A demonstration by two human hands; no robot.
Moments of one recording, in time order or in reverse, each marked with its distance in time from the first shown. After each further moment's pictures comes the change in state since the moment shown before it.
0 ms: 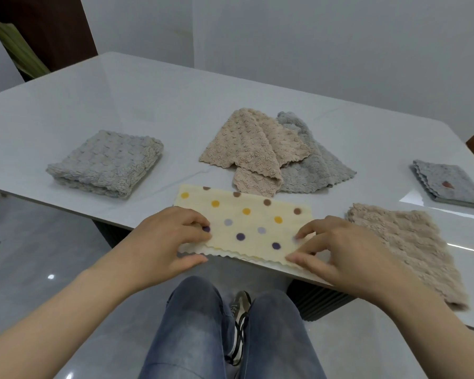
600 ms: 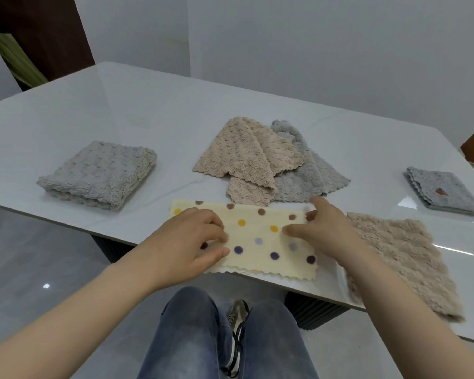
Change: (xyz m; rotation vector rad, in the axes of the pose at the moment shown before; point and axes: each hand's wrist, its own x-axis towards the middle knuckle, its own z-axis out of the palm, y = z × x) left_hand 0.037 0.019 -0.001 -0.123 -0.075 -0.043; right_hand 0.053 0.001 -0.002 0.604 0.041 0.585
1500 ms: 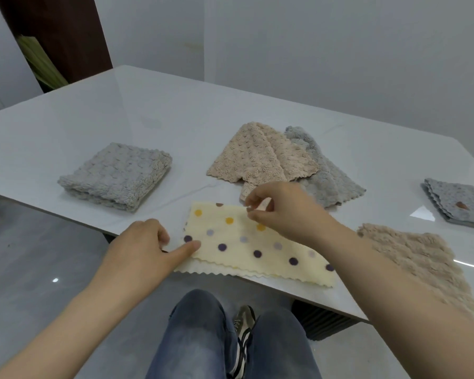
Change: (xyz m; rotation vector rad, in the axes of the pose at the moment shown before) left_hand -0.041 -0.010 -0.011 -0.116 0.324 -0.727; right_hand 0.022 -0.058 0.023 -0.218 -0.070 -0.644
